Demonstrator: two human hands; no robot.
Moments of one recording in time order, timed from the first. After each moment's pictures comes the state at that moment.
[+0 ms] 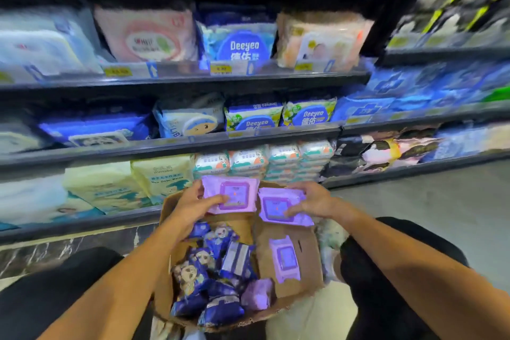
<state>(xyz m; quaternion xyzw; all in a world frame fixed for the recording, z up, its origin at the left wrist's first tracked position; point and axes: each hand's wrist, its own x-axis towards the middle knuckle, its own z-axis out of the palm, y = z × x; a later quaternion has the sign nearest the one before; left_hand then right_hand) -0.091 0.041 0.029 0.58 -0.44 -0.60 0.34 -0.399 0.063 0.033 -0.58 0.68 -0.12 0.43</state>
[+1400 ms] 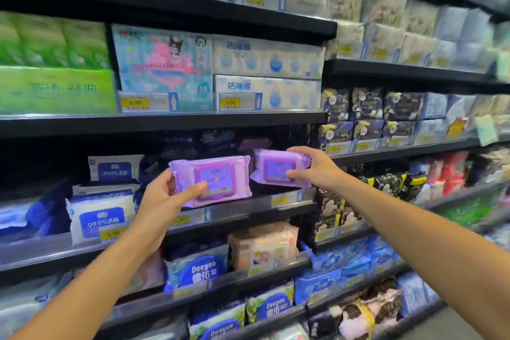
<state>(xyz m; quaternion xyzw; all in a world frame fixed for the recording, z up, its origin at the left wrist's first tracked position) -0.156 -0.081 0.465 0.32 -0.63 -0.45 0.55 -0.501 -0.079 0.499 -0.67 0.58 -0.44 0.13</state>
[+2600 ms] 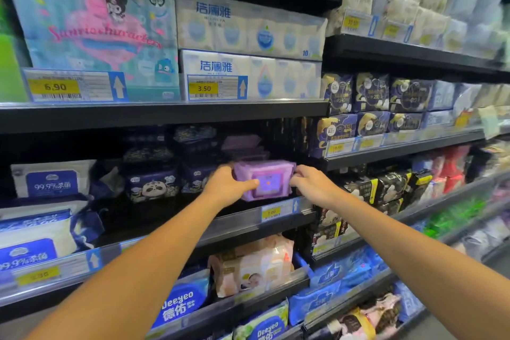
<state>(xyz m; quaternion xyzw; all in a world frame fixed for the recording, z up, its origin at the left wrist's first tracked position) -0.317 -0.212 0.455 0.44 -0.76 -0.32 0.35 -0.524 -0.131 0.458 -0.58 0.71 -0.36 0.17</state>
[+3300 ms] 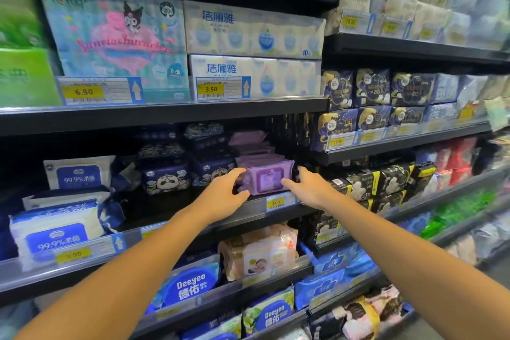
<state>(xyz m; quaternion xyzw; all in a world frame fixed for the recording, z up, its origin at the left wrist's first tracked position) -0.276 -0.172 0.448 0.40 -0.85 -0.24 0.24 -0.506 -0.118 0.445 -0.57 0.77 -0.26 0.11</state>
